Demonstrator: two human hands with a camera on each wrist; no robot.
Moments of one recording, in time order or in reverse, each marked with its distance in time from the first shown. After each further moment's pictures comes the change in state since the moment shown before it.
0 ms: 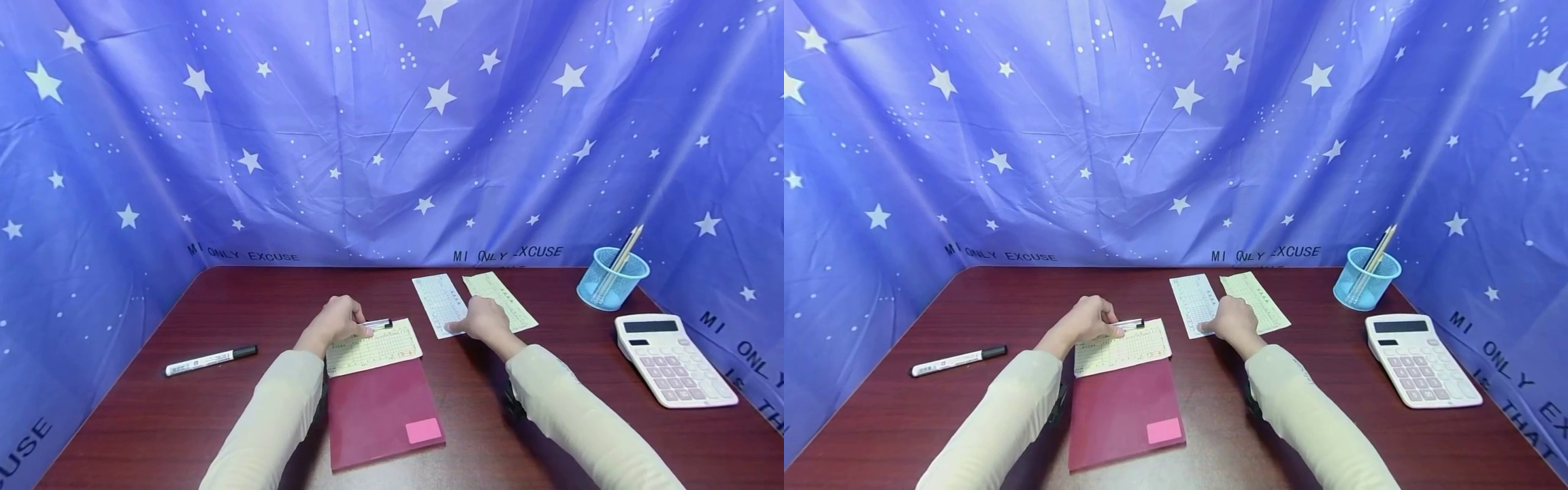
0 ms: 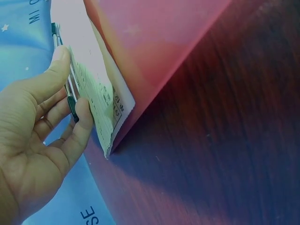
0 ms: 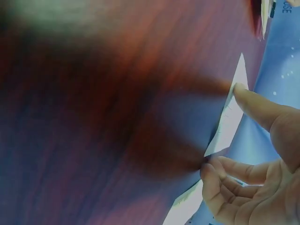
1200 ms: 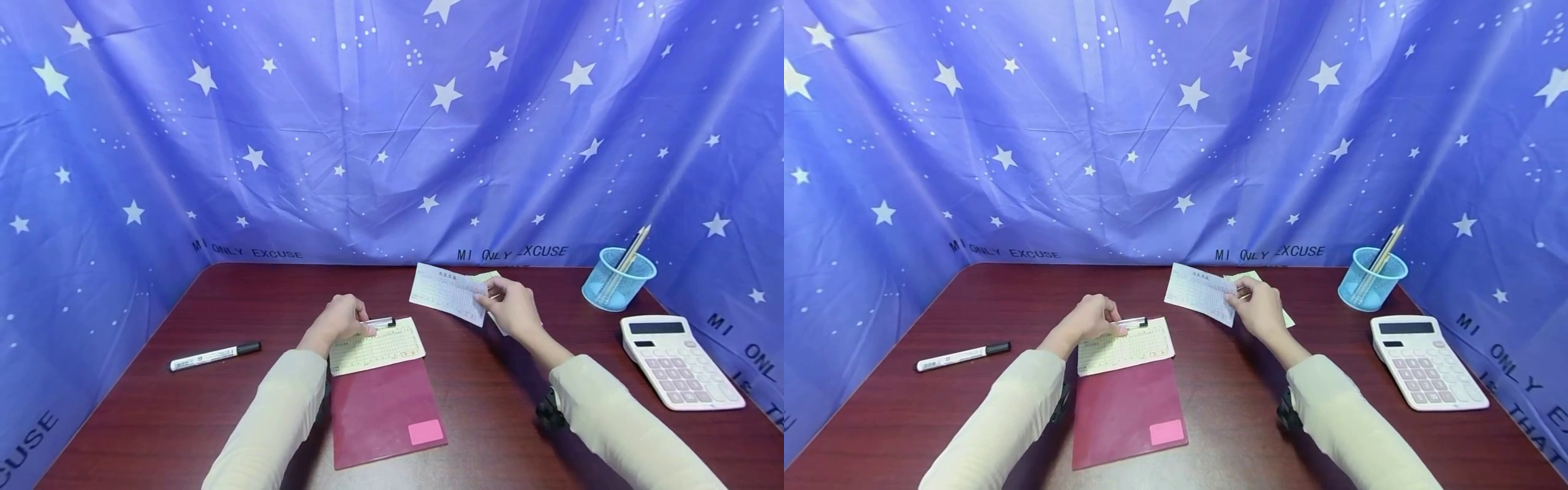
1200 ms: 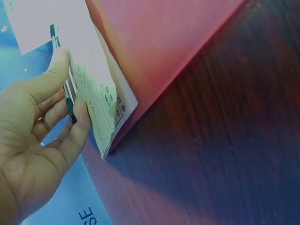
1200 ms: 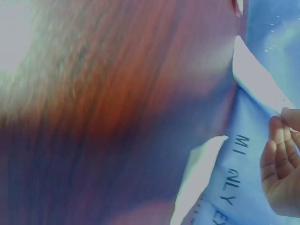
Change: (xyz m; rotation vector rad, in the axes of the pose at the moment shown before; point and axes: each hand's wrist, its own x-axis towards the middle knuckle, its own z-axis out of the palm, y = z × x) left_hand -0.003 0.001 -0.001 0.019 0.006 -0.007; right_hand -0.003 0.034 -0.019 0.349 0.379 -0.299
